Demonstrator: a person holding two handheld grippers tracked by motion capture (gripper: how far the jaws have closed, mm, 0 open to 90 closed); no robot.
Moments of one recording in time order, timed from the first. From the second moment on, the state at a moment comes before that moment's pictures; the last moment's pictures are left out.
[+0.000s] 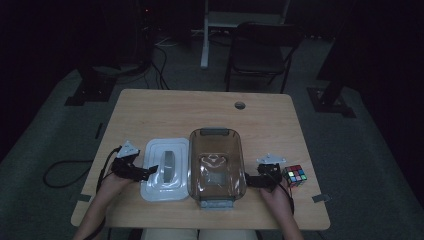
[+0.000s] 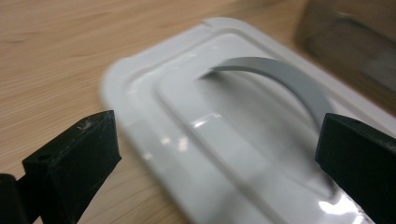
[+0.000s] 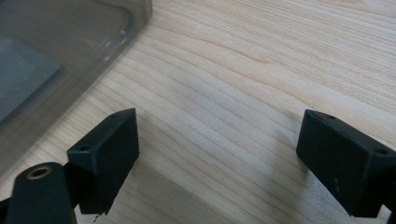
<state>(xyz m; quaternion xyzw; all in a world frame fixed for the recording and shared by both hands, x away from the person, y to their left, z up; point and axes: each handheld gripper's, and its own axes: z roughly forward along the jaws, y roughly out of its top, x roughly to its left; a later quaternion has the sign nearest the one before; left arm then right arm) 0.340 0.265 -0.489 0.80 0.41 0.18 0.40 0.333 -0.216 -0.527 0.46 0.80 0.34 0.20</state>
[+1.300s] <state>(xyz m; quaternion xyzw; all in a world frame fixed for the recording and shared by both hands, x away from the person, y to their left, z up) 0.335 0.308 -0.523 0.69 0.62 0.25 0.27 0.332 -0.213 -0.527 0.47 0.79 0.34 0.20</state>
